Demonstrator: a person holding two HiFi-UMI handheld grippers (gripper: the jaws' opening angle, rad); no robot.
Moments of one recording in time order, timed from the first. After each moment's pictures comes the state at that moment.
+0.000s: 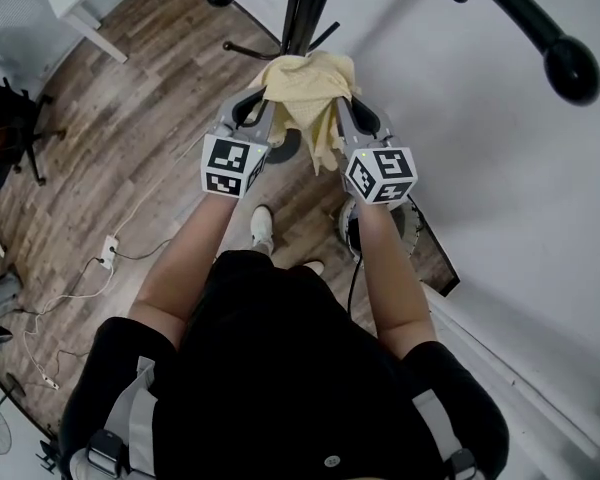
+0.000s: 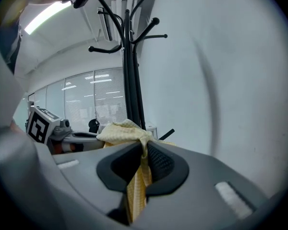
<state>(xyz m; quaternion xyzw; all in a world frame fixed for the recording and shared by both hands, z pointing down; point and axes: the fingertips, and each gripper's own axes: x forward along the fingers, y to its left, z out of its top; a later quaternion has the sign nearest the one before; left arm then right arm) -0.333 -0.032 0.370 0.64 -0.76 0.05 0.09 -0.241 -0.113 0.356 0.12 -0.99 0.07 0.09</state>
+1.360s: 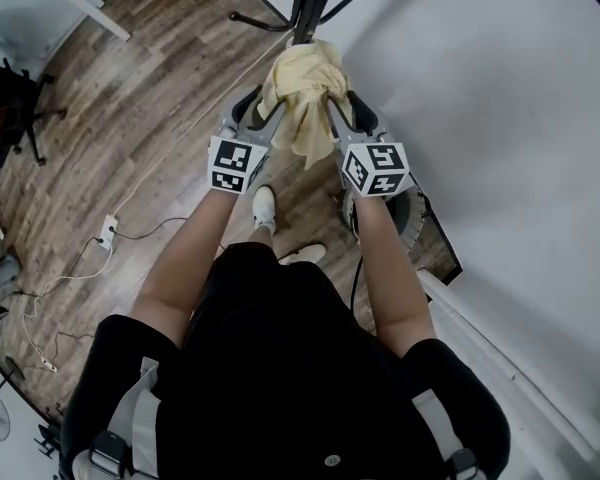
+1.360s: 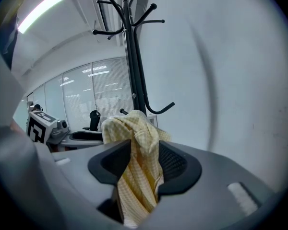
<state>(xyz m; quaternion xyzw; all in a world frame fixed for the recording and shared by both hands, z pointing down) -0.308 0.006 0.447 0.64 -0.76 0.06 0.10 -0.218 -0.082 0.431 0.12 -0.98 0.10 0.15</state>
